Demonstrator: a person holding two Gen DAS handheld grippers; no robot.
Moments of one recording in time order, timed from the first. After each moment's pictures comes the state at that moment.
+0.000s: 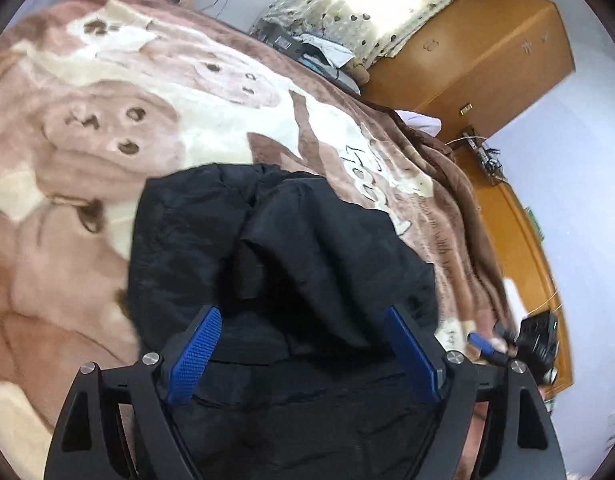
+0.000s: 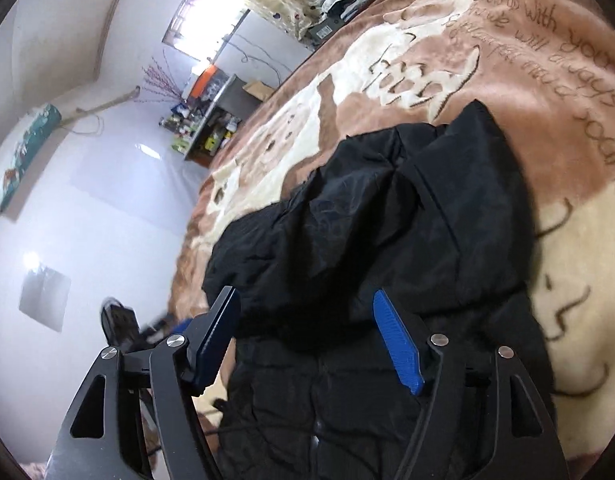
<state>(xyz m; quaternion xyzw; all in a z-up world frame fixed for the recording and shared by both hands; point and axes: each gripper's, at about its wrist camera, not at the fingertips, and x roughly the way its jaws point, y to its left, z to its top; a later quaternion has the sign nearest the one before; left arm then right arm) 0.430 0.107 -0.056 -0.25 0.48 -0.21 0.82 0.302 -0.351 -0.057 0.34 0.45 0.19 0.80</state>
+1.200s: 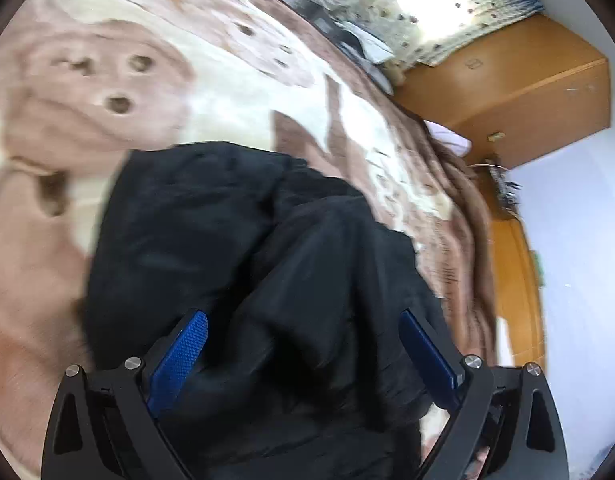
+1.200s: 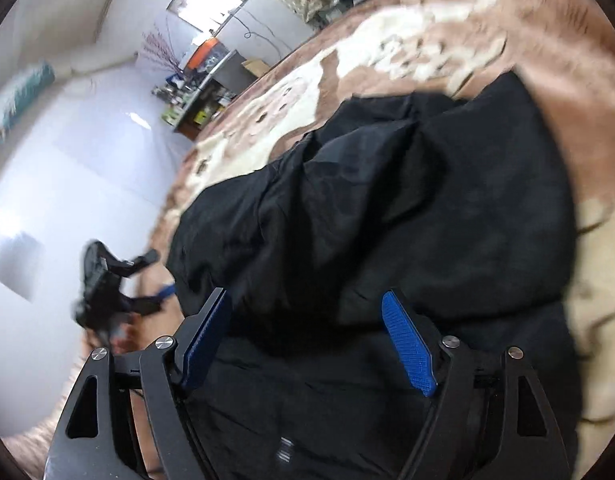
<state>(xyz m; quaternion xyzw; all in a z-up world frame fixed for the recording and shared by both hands) 0.499 0.100 -0.110 -0.33 0.51 -0.18 0.77 0.352 -0.294 -0.123 0.34 0.46 0.21 0.79</state>
